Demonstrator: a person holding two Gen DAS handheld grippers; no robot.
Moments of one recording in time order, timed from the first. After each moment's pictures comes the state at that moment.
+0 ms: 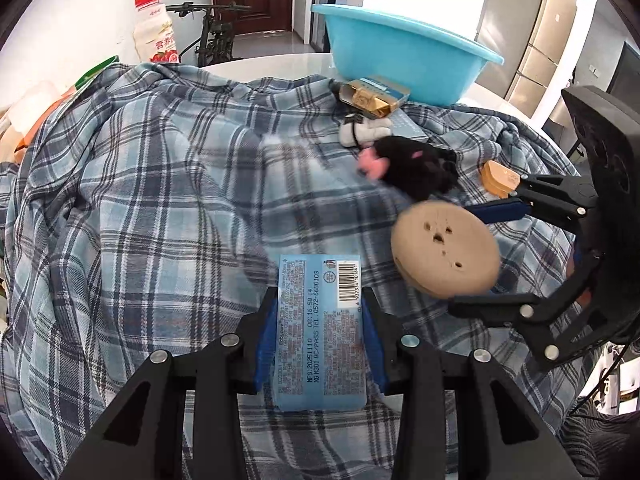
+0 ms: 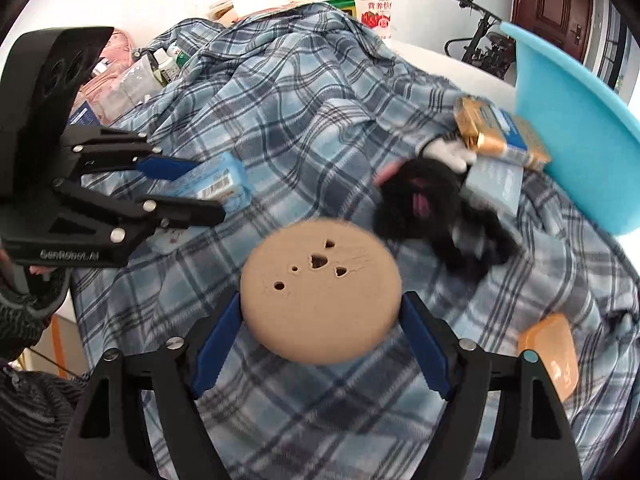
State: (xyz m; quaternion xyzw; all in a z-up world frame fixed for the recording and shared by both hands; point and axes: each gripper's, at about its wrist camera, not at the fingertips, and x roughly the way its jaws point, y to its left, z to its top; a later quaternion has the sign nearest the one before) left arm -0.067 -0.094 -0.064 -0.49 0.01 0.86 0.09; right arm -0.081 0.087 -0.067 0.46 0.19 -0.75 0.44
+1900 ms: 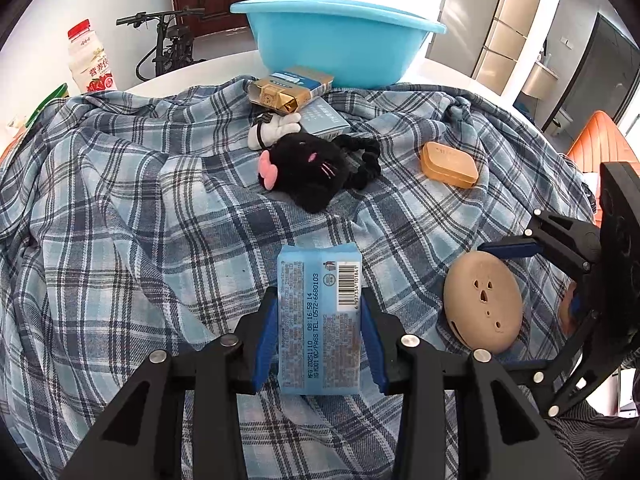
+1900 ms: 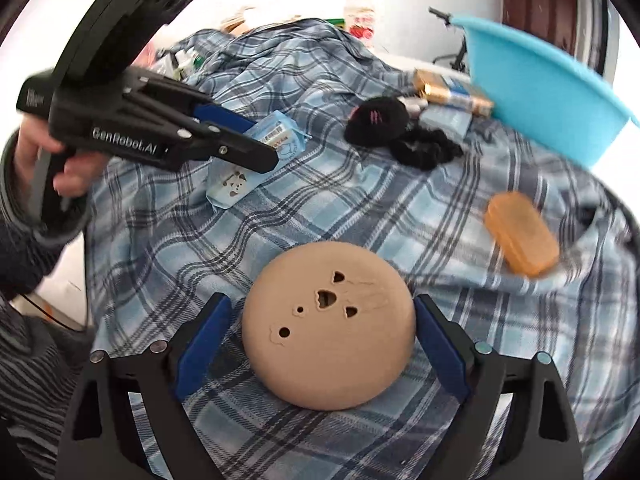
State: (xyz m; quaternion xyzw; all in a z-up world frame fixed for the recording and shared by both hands) left arm -0.071 -0.027 -0.061 -0.50 0.04 0.85 0.15; right arm -0.032 0.172 -0.082 0.41 0.16 -0.78 0.45
